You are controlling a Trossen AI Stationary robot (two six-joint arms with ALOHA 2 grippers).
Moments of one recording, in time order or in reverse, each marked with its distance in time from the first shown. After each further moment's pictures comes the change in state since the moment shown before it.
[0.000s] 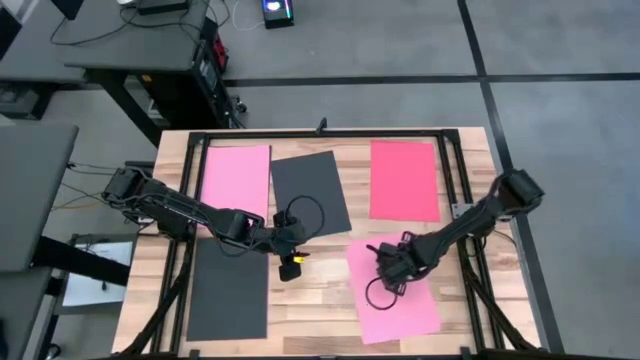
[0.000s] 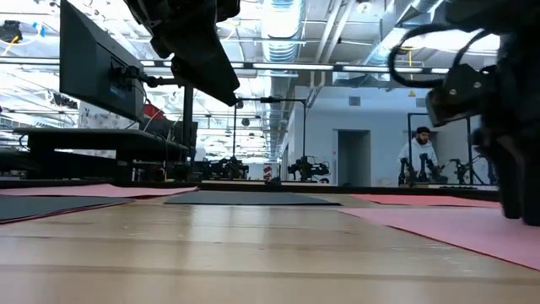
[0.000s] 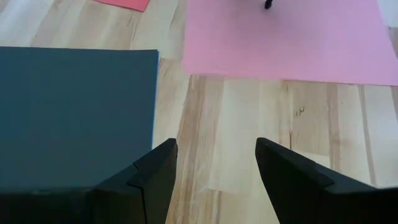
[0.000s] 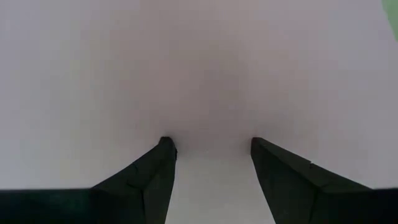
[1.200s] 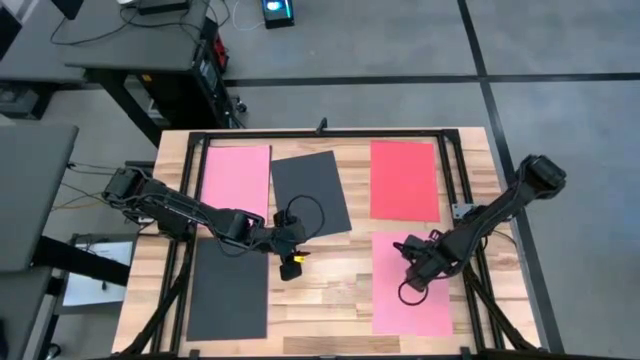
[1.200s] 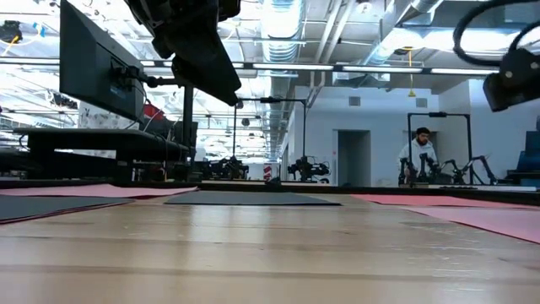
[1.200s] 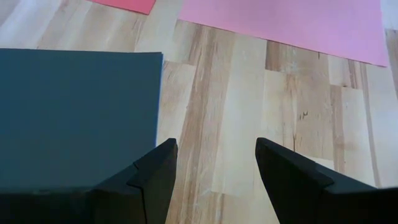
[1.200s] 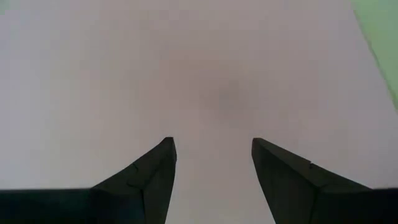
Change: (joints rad) left arm 0.000 0.000 0.000 0.003 -0.020 0.000; right arm 0.120 -0.274 -0.094 -0.097 0.049 0.283
